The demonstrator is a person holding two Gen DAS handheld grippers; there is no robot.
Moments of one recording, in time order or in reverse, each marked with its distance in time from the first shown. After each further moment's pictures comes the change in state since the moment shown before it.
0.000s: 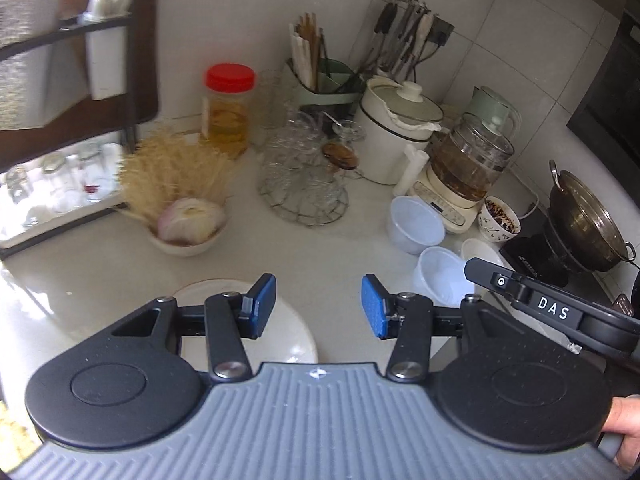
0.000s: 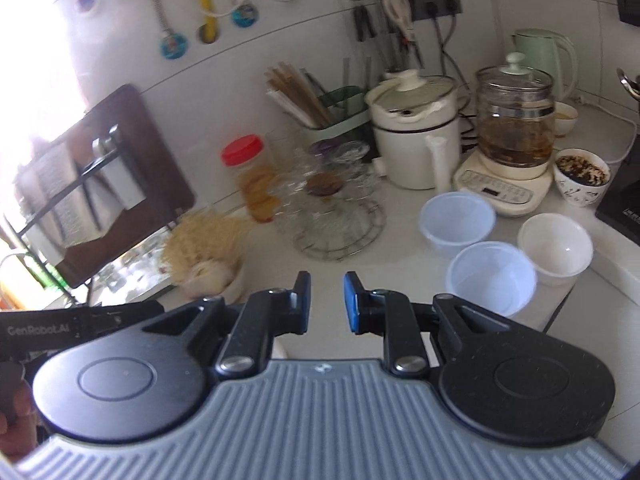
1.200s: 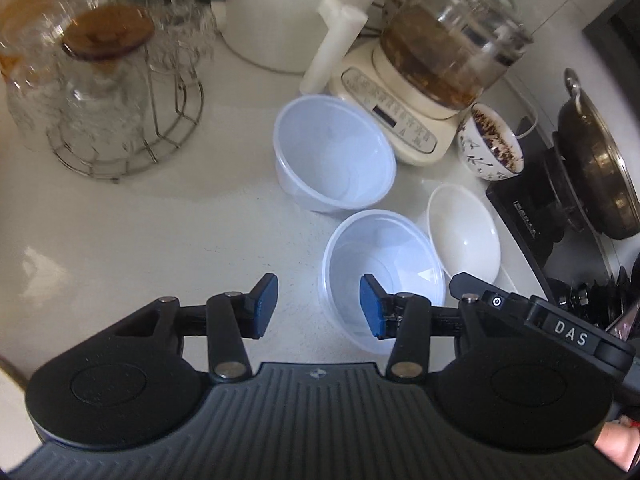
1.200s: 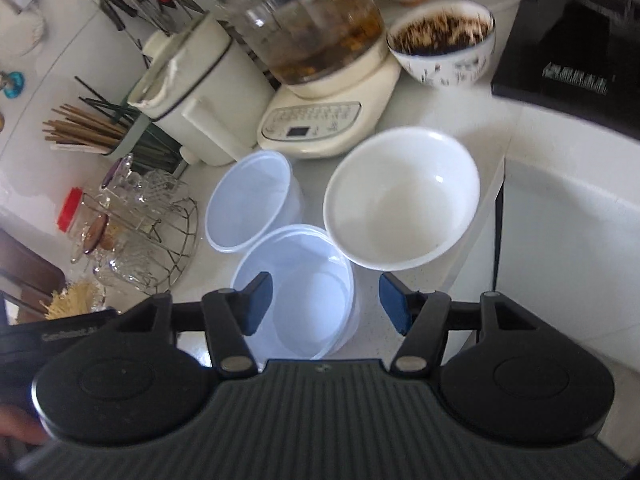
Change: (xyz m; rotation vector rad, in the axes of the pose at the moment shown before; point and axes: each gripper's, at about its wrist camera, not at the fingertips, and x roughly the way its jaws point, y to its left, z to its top) left arm 0.289 -0.133 0.026 0.007 0.383 -0.130; right arm 0.112 -0.234 -0.001 0.442 0.192 -0.083
